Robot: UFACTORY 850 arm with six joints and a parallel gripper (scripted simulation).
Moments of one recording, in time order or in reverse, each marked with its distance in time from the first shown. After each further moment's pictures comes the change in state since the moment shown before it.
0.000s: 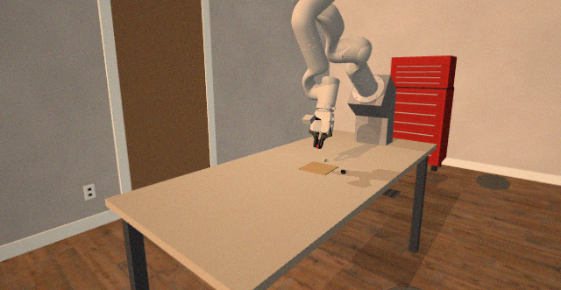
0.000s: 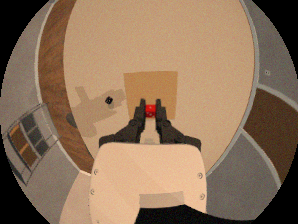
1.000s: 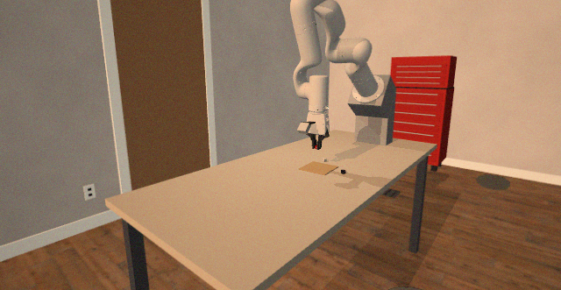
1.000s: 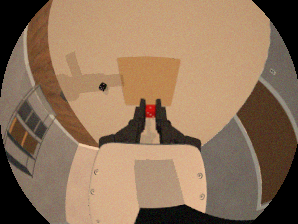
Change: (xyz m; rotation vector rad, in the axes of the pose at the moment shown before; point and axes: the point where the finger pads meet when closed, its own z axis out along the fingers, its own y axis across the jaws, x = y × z) arm 0.003 0.005 0.006 -0.002 -0.351 -0.080
